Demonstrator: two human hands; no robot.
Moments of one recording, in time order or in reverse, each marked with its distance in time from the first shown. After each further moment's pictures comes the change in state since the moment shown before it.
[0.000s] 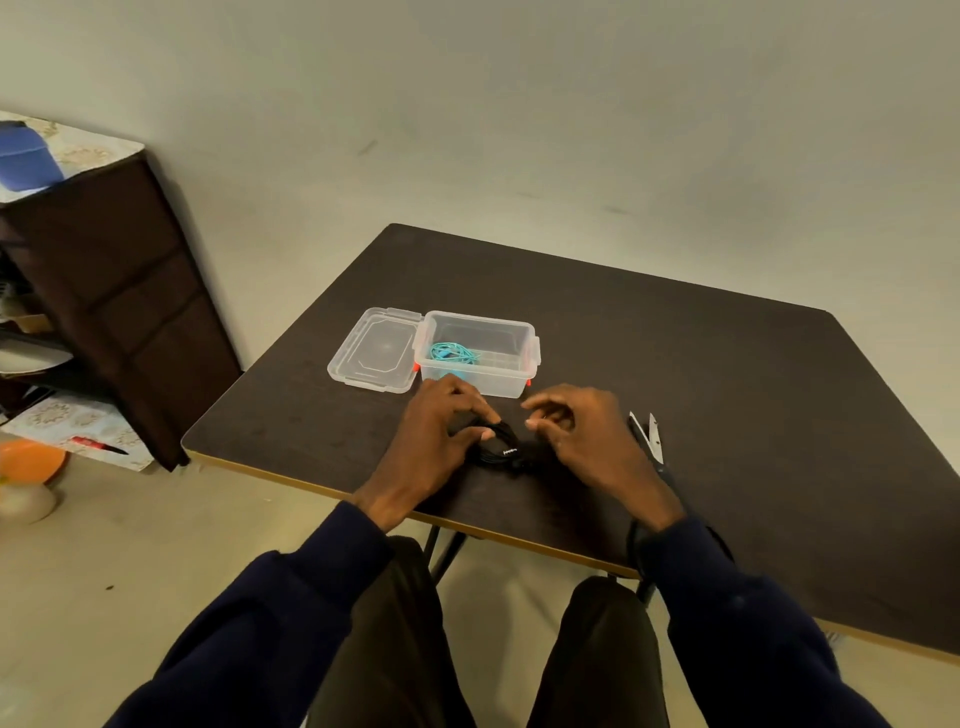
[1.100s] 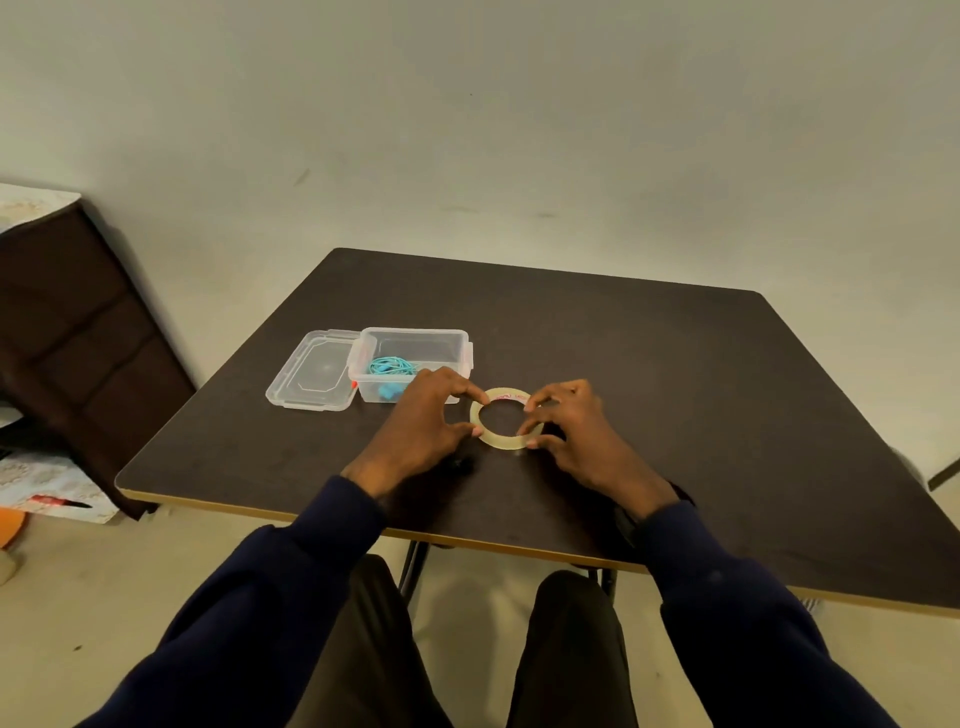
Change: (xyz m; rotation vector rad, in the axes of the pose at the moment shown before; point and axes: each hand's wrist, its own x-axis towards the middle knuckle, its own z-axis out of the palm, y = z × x) left_hand 0.039 0.047 0.034 0.090 -0.150 0.026; right_hand -0.028 0.065 -0.042 -0.270 -0.093 -0.040
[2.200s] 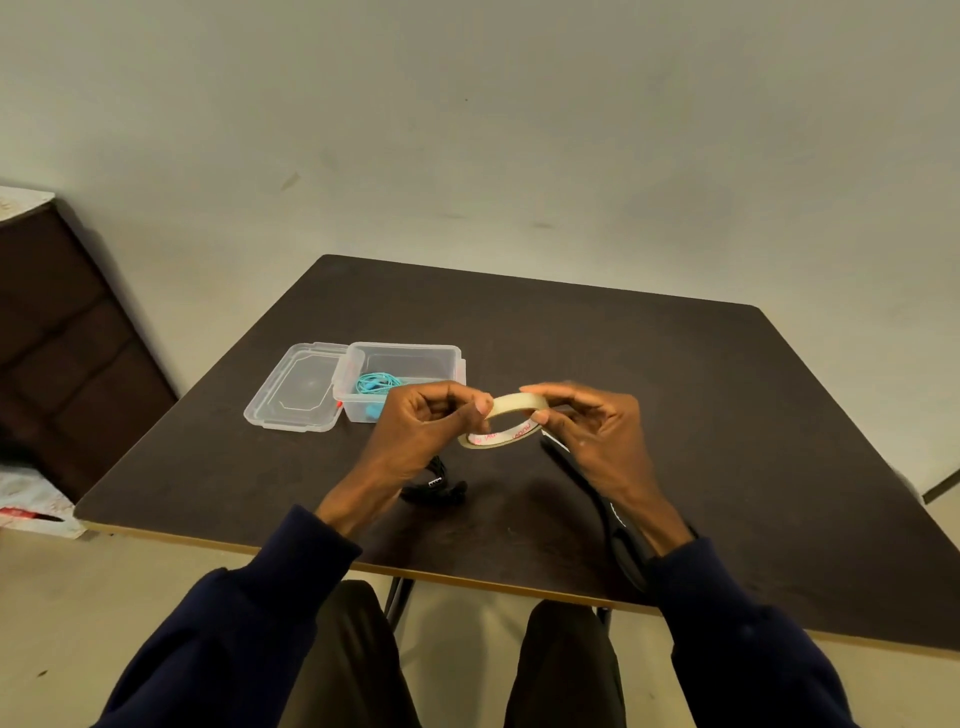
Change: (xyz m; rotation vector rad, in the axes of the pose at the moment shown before) left_hand -0.006 0.037 -0.016 -0.786 0.082 -0.112; right_hand 0.003 -0.010 -0.016 0.878 0.411 -0.124
